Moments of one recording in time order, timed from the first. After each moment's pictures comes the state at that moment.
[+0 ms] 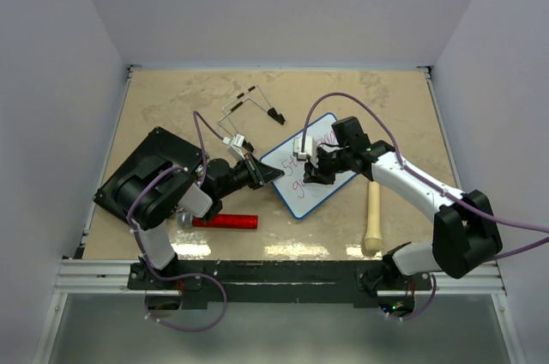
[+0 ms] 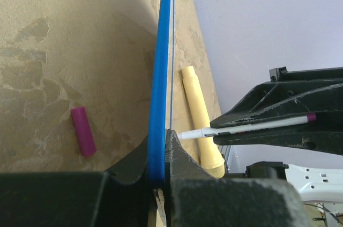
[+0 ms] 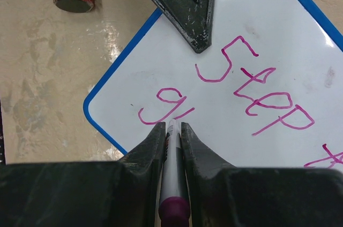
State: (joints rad) left arm -0.60 1.80 0.42 1.26 0.36 -1.06; right arm 0.49 1.39 0.93 -0.47 -0.67 -0.77
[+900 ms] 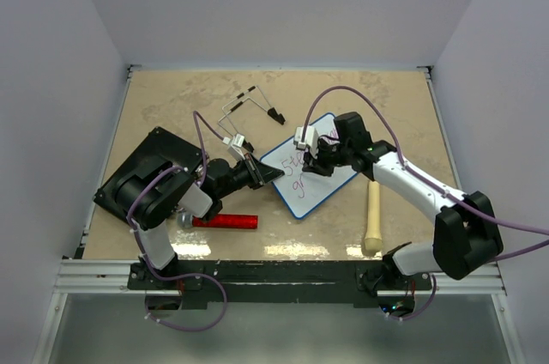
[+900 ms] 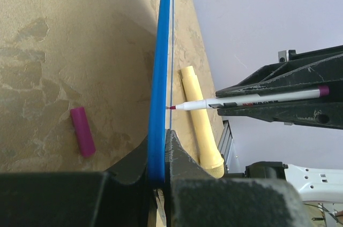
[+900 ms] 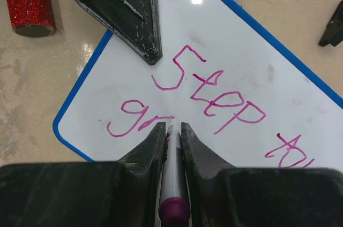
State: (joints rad) left arm -0.60 1.80 0.42 1.26 0.36 -1.06; right arm 0.48 1.38 0.93 -0.35 -0.59 -0.66
